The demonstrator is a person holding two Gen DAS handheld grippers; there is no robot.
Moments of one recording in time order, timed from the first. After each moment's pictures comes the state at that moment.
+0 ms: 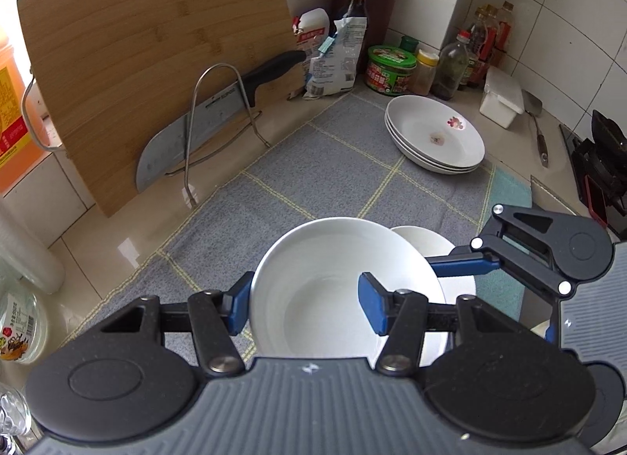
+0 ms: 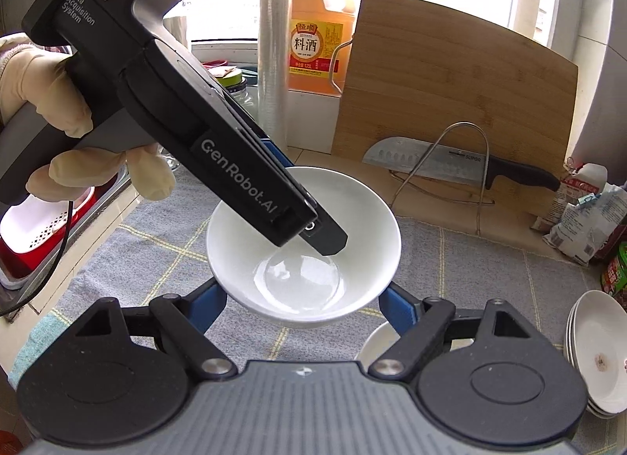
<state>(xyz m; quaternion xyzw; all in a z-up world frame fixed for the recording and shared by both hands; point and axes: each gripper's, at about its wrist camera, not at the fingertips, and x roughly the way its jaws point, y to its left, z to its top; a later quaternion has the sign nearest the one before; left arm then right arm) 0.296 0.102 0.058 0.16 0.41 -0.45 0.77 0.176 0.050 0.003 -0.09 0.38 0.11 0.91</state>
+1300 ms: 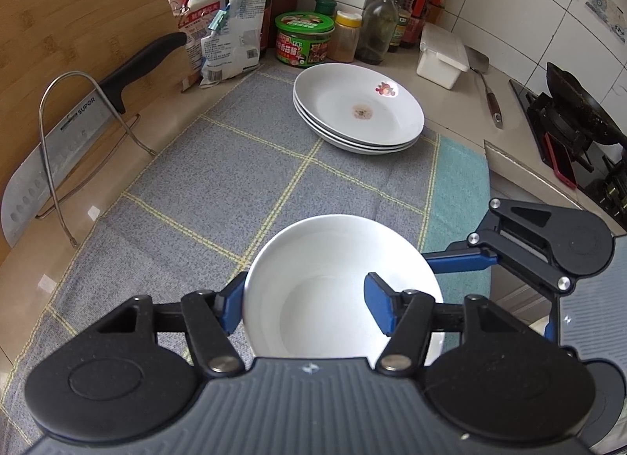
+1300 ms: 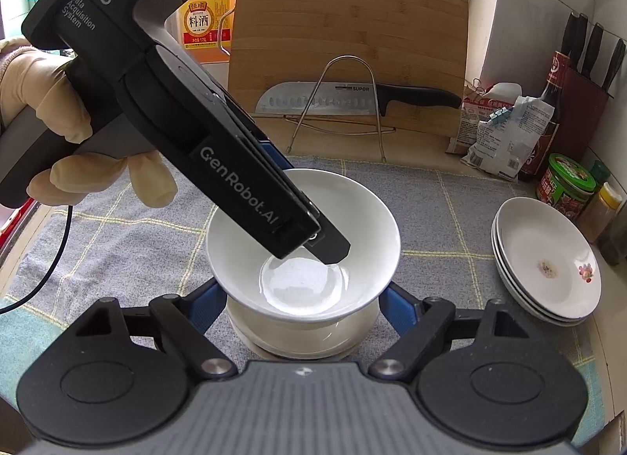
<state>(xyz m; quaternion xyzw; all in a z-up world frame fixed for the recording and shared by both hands) 0.275 0.011 0.026 0.20 0.42 -0.53 0.71 0.139 -0.020 -0.016 -0.04 0.41 0.02 0.91</state>
